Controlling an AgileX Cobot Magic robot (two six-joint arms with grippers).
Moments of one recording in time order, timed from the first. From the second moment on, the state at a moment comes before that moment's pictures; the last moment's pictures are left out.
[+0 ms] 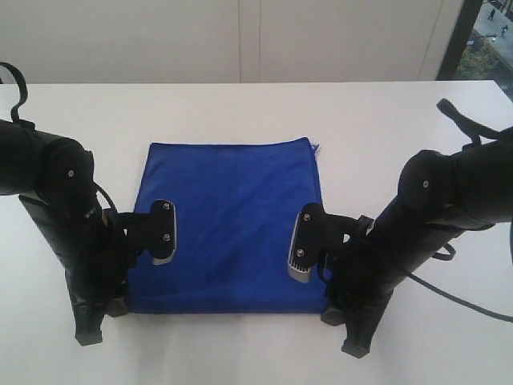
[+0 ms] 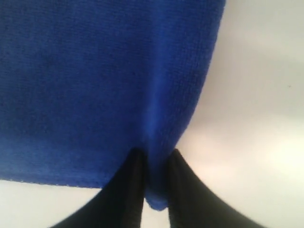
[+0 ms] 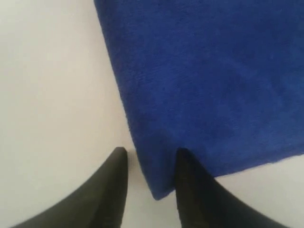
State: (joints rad) left arm -0.55 1.72 -0.86 -0.13 0.72 1.00; right arm 0.49 1.72 -0.76 0.47 0.53 -1.22
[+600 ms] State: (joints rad) left arm -0.55 1.72 -0.87 -0.13 0.80 0.99; right arm 0.49 1.68 -0.76 0.48 0.60 -1.22
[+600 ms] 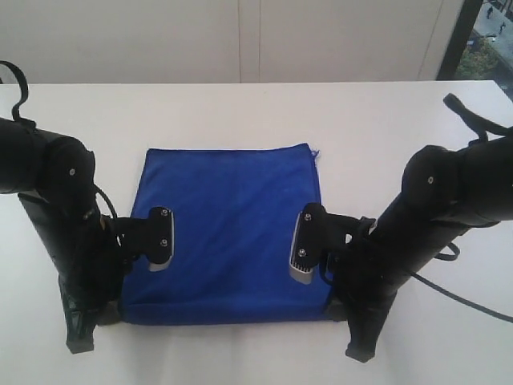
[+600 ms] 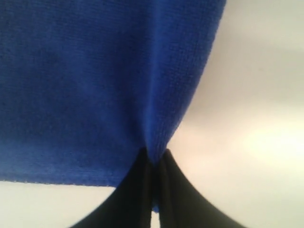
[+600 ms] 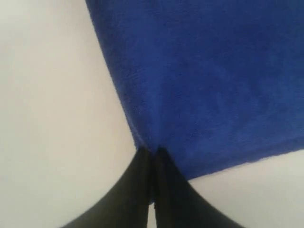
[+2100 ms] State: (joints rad) left arm -0.40 1.60 -1.07 -0.21 0.53 0.82; right arm 0.44 1.68 -1.11 0.19 0.41 -0.70
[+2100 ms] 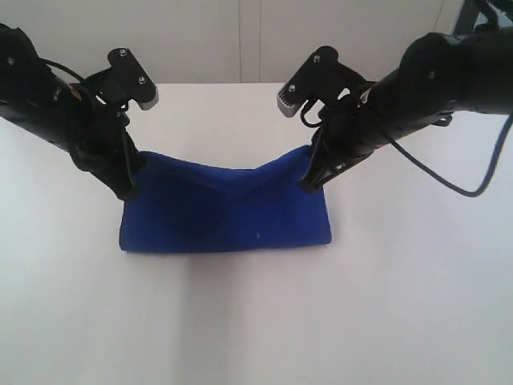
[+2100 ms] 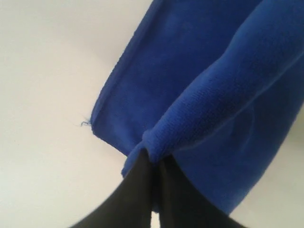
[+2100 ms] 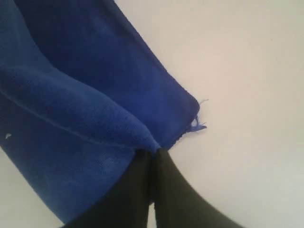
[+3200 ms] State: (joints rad) left arm -0.35 1.74 -1.07 -0.20 0.21 0.84; right arm 0.39 1.90 -1.22 0.18 0.27 -0.68
